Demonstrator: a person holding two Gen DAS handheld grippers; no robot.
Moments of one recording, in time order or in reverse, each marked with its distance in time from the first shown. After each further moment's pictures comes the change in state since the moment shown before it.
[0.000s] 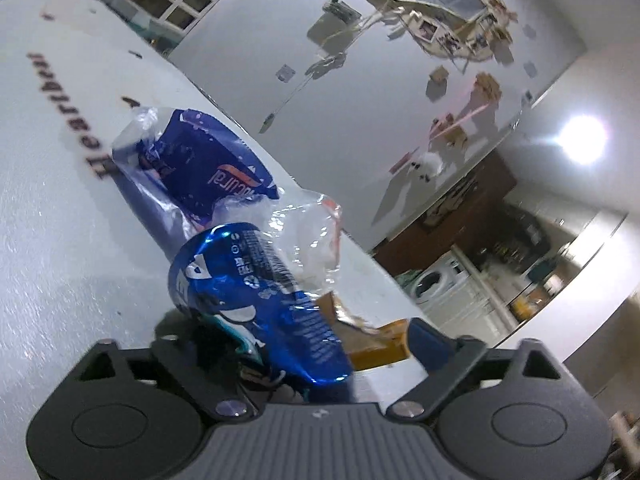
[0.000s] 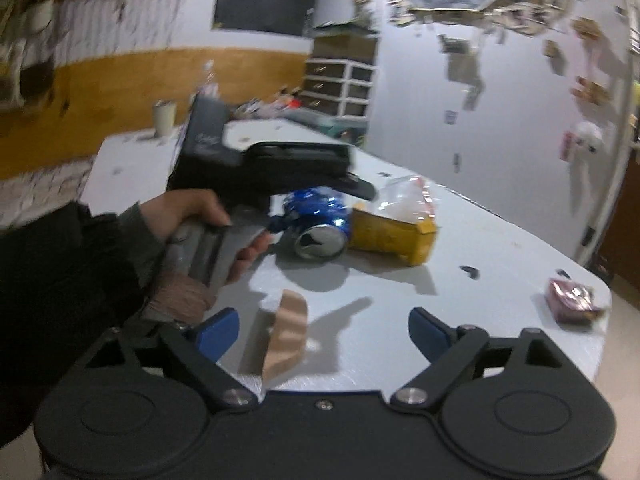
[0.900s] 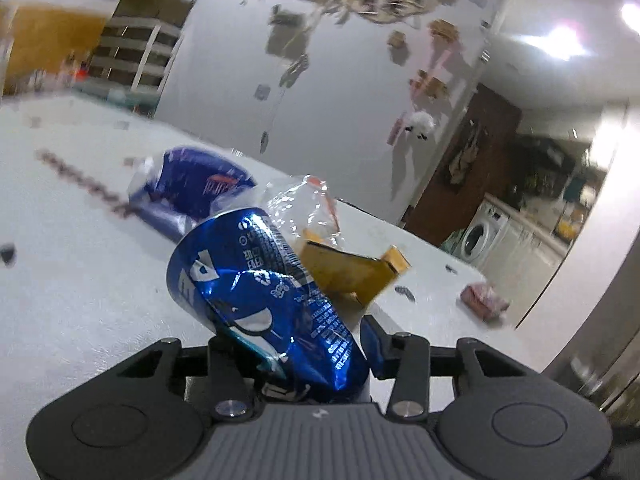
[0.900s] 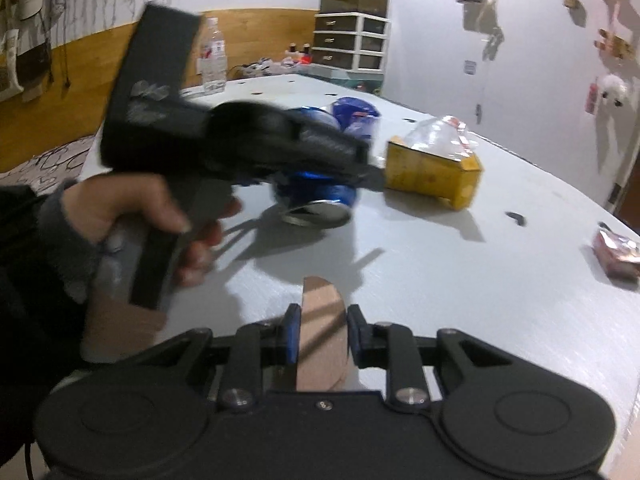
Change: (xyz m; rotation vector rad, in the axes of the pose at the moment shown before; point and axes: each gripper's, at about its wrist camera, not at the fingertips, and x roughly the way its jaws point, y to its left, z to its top) left arm -0.047 -0.050 -0.050 0.366 -0.022 0.165; right arm 0.028 0.007 -0.018 0.077 0.118 0.049
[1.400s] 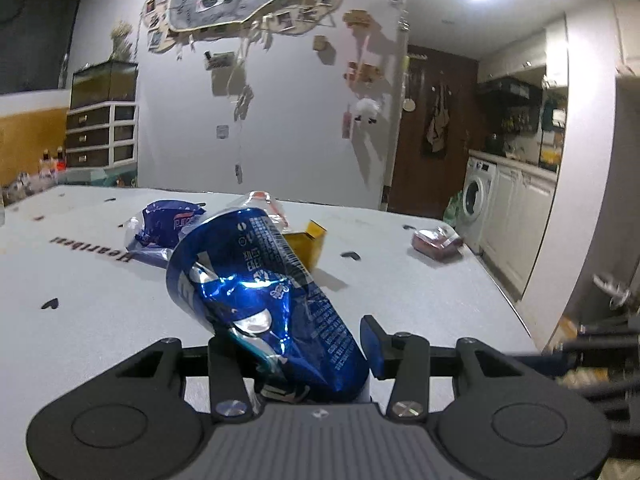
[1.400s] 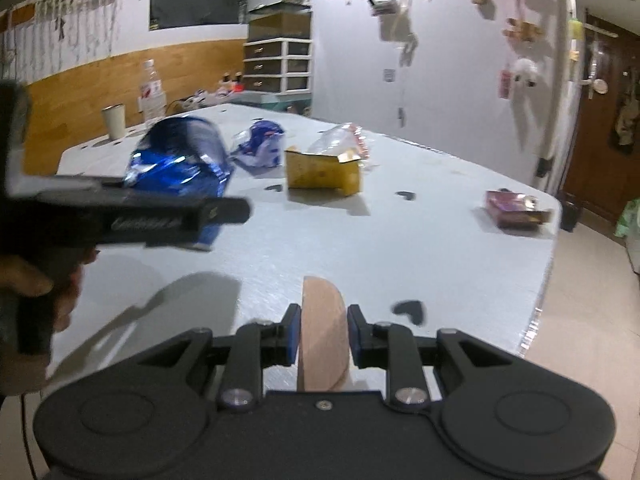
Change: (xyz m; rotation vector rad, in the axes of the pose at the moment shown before) left arm -0.079 -0.082 -0.045 0.283 -0.028 0.061; right arm -0.076 -0.044 -0.043 0.130 -0.070 -0.147
